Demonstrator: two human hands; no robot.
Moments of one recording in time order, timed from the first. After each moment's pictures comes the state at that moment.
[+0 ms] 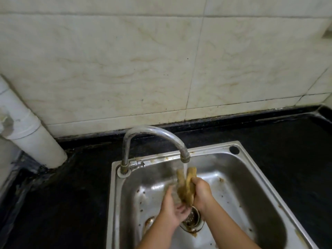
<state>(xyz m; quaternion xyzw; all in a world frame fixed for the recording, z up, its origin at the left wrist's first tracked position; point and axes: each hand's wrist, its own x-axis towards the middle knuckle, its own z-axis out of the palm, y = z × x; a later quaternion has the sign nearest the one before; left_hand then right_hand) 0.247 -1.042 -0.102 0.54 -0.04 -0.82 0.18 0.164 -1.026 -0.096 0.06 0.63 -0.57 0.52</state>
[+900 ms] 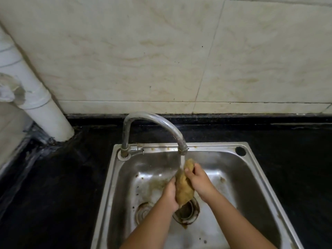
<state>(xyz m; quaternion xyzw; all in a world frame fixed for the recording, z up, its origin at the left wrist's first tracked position) 0.211 -1.052 -0.141 0.49 -0.05 -0.84 0.21 0.130 -1.028 -0.096 -0.30 0.72 -0.39 0.48</state>
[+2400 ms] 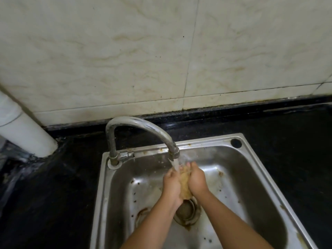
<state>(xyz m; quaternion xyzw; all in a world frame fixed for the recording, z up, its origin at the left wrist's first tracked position) 0.192 -1.064 -0.114 0.49 -0.16 -0.79 0.32 0.127 -1.038 -0.121 -0.32 0.80 -0.36 0.35</state>
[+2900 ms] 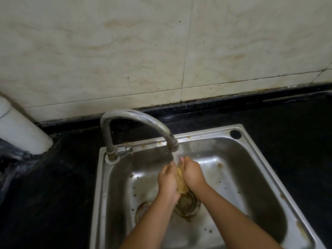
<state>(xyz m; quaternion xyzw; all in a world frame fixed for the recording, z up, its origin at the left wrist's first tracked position) 0.198 -1.058 -0.122 0.50 -0.16 -0.78 0.34 0.133 -1.043 -0.124 -0.42 0.81 -0.27 0.31</state>
